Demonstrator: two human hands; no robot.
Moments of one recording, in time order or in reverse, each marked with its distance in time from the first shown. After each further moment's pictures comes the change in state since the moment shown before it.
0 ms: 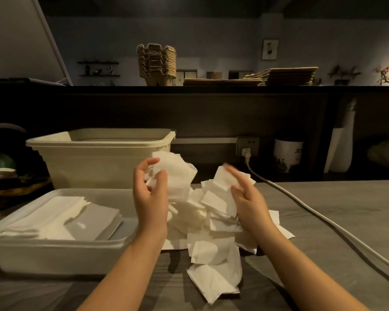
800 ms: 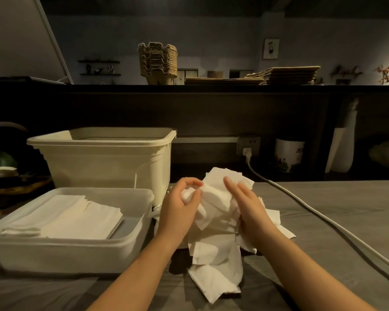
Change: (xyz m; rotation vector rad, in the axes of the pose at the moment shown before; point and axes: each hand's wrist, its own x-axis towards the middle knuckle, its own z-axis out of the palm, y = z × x) left_hand -0.017 -0.013 0.008 0.380 -0.428 -0.061; right_hand -0.004 0.001 0.006 0.461 -0.117 0.285
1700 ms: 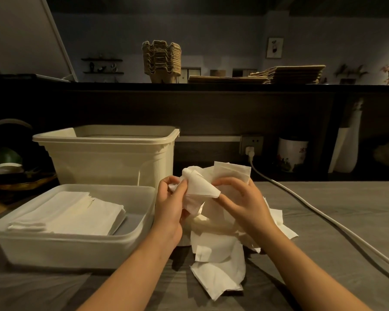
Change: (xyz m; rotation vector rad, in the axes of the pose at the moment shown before) left_hand 0.008 -0.003 -0.003 -0.574 0.239 -0.403; right_hand -0.004 -0.002 0.002 -0.634 0.007 -0.486
